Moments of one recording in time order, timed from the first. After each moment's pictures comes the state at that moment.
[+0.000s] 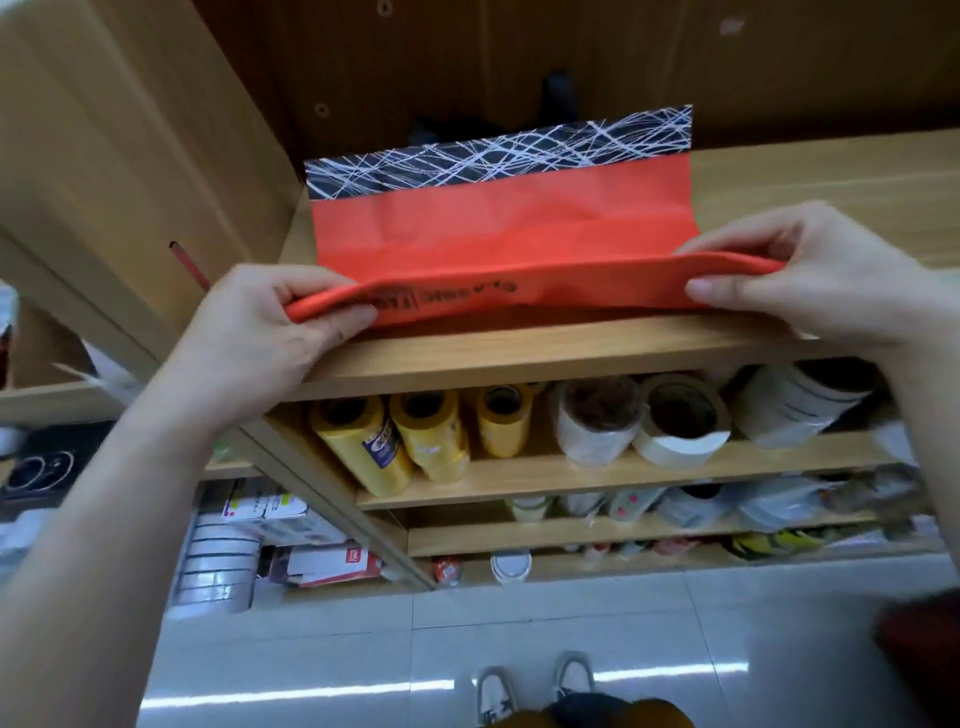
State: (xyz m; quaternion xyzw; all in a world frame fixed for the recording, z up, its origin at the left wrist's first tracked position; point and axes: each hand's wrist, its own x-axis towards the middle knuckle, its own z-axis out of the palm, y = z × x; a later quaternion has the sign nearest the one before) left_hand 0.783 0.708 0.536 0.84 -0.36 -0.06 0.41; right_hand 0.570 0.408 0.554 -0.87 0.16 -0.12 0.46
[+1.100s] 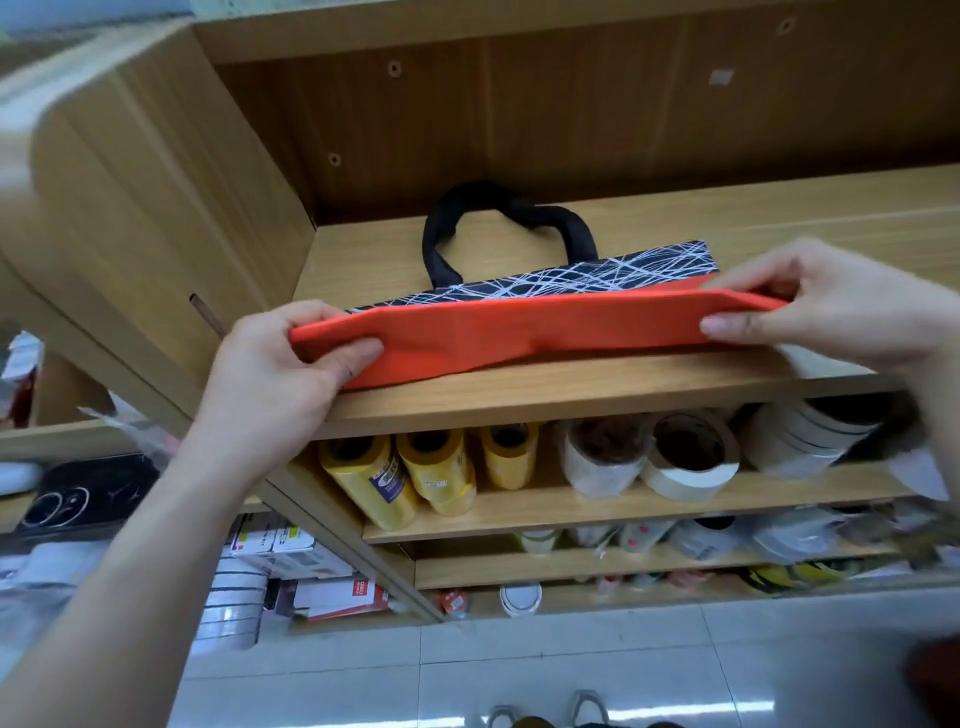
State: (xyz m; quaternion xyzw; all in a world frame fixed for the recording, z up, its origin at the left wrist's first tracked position) left_hand 0.768 0.703 0.541 0.85 -0.29 -0.02 0.43; right_hand 0.571 0.392 0.567 -0.89 0.14 -0.04 0.44
